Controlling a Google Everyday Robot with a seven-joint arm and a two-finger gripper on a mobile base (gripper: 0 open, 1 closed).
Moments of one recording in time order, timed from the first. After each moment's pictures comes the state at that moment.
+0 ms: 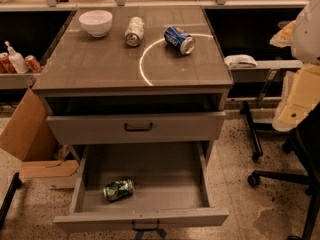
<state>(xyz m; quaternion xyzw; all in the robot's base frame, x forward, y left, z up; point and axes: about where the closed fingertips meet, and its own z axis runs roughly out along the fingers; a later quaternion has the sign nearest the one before) 0.438 -0.216 0.977 -0.60 0.78 -0.04 0.16</state>
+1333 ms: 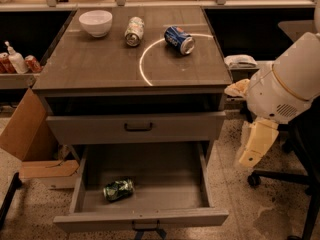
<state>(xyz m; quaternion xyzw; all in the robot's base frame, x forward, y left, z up) 0.422 -0.156 0.876 -0.65 0.73 0.10 0.19</state>
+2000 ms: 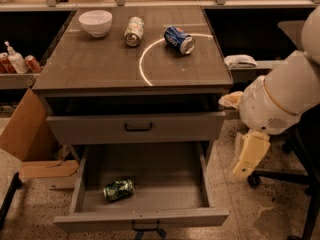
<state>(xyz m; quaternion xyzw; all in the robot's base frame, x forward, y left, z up) 0.415 -0.148 0.851 -0.65 0.73 0.12 0.19</state>
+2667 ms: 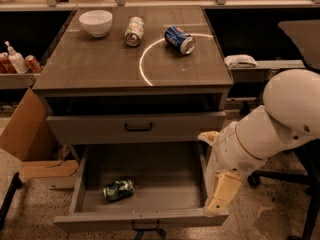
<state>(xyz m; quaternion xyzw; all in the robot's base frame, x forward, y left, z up) 0.381 -0.106 0.765 -0.65 0.72 0.17 0.18</state>
